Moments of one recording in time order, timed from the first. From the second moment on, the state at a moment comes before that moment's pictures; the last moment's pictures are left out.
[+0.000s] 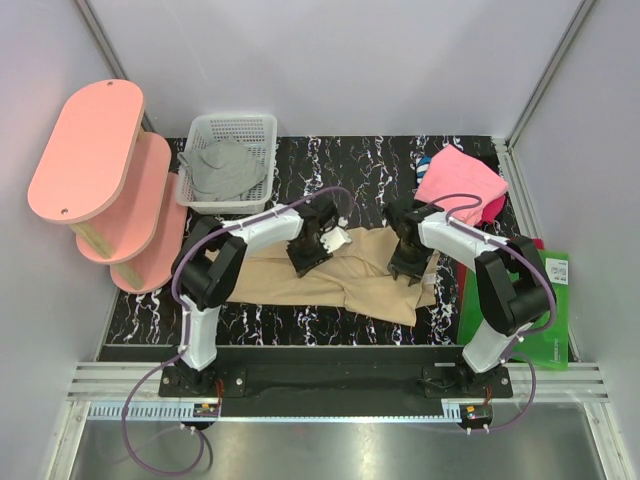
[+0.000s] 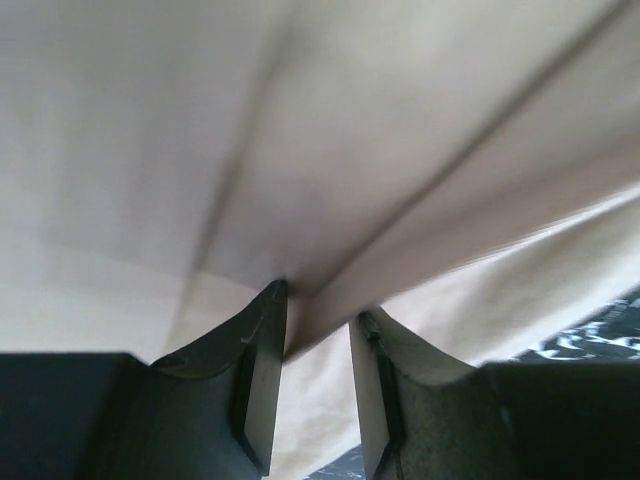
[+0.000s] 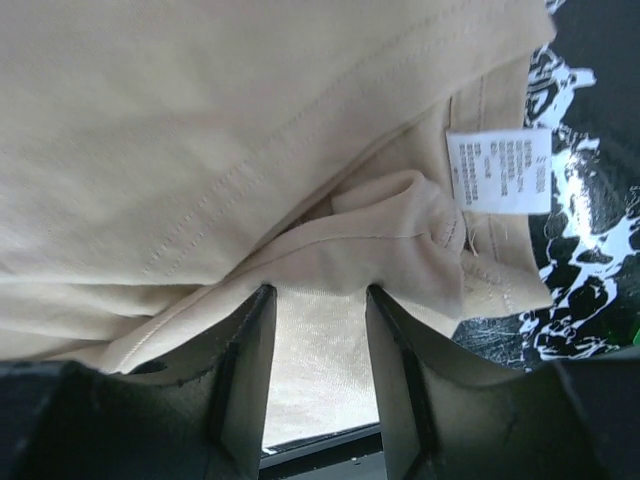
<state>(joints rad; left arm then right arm) -0.70 2.00 1.42 -0.89 0.07 0.42 0.46 1.69 1.09 -0.88 0.17 0.94</state>
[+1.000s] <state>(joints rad) -0.59 1.60 1.03 -0.83 0.01 0.47 0.45 1.17 0.91 -0.98 0.08 0.93</state>
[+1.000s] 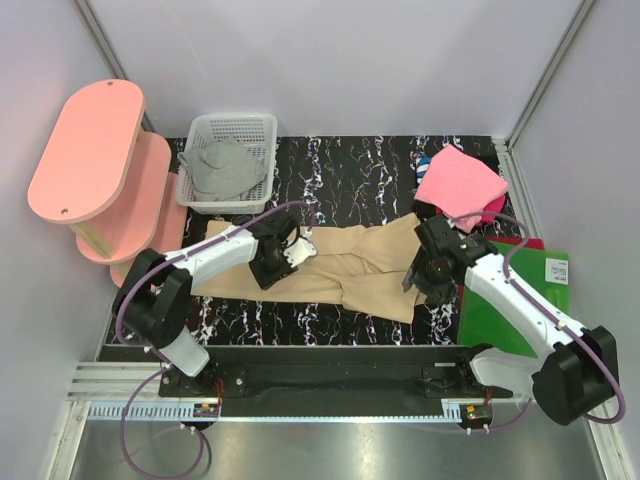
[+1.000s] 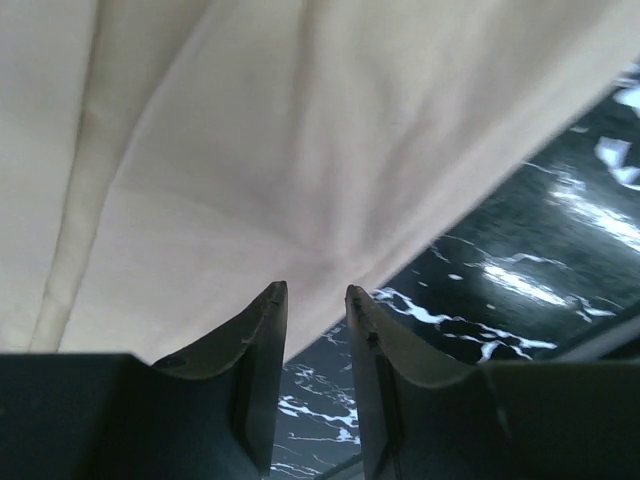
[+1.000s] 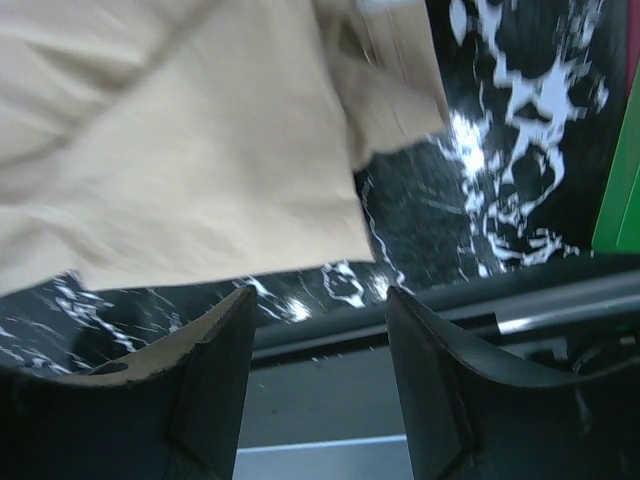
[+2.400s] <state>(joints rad) -0.39 1.67 1.08 -0.76 0.03 0.47 0.60 1.39 0.71 -0.75 0.18 1.06</state>
